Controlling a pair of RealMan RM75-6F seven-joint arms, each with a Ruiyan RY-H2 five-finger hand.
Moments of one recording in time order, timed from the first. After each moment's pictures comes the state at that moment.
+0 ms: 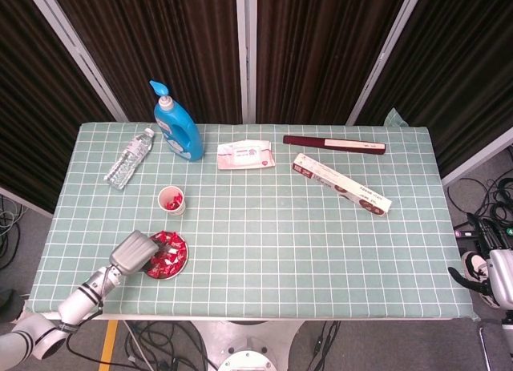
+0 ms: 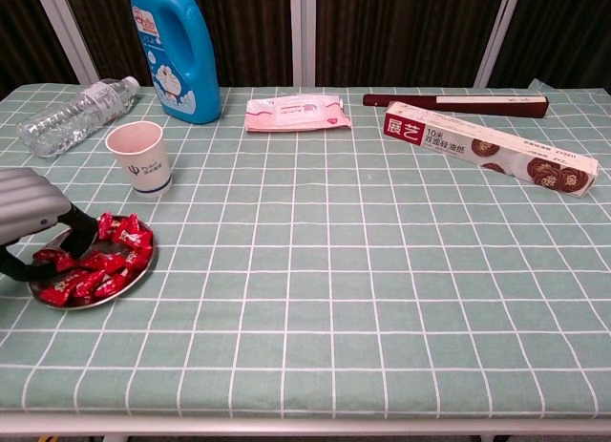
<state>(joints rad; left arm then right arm) -0.52 -1.55 0.14 -1.05 1.69 1.13 0.02 0.06 -1.00 0.07 -1.59 -1.50 1.48 0.21</state>
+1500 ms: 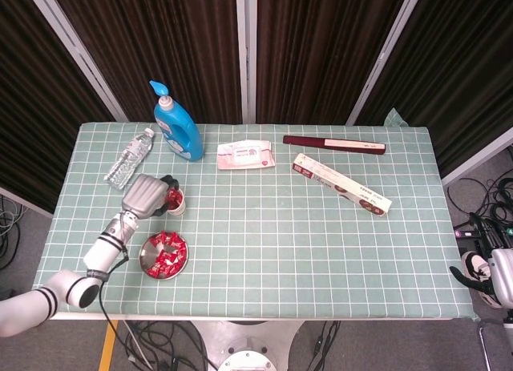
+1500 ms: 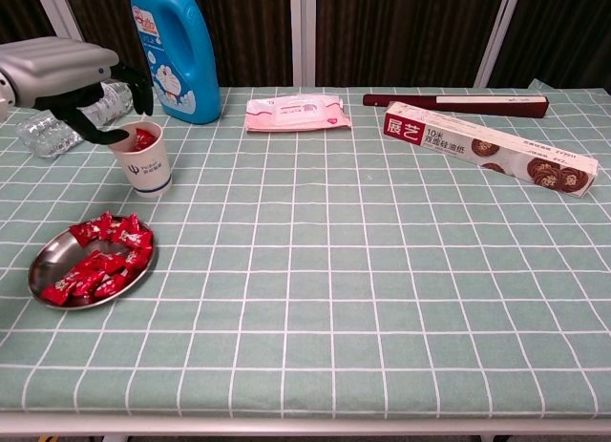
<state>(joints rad) -0.72 -1.49 -0.14 -1.20 1.34 0.93 0.13 0.06 -1.00 0.07 -1.58 -1.49 1.47 0.22</state>
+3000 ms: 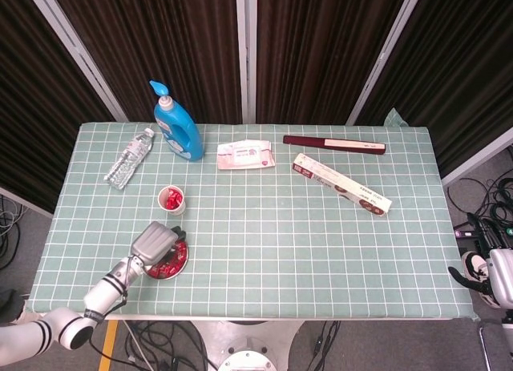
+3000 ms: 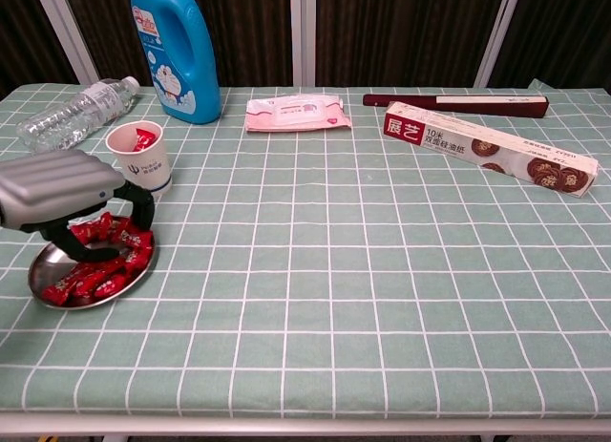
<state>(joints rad) -0.61 -1.52 0.03 -1.31 1.46 0.95 0.23 0.06 -1.00 0.07 -1.59 -1.49 1.47 0.21</state>
